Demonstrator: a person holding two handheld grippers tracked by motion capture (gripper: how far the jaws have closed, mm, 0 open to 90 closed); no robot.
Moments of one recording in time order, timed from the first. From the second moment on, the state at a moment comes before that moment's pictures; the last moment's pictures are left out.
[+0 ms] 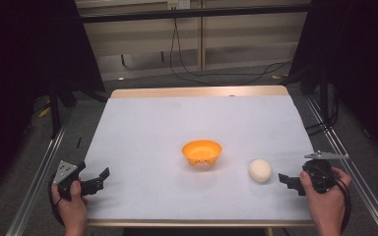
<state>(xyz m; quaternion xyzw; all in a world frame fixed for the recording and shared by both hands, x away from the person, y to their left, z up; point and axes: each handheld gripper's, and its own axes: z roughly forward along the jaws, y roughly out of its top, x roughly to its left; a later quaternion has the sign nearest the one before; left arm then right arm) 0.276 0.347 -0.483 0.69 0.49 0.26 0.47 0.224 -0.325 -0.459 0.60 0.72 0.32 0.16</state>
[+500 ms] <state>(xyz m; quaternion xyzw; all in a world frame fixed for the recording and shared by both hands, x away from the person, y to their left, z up) 0.276 0.347 -0.483 0.69 0.48 0.26 0.47 0.233 -0.304 -0.457 0.58 0.74 0.30 0.15</state>
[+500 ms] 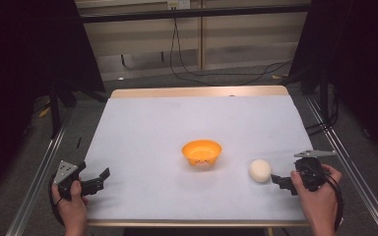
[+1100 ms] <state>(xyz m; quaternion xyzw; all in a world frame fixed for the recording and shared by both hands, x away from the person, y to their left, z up) 0.276 0.347 -0.483 0.68 0.49 0.26 0.47 0.243 -0.285 -0.453 0.57 0.76 0.29 0.13</state>
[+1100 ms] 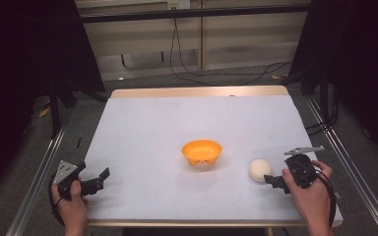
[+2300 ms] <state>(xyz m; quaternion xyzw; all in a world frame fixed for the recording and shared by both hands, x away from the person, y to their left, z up) 0.276 0.346 -0.483 0.68 0.49 0.26 0.47 0.269 -0.238 -0.466 0.57 0.77 0.27 0.10</state>
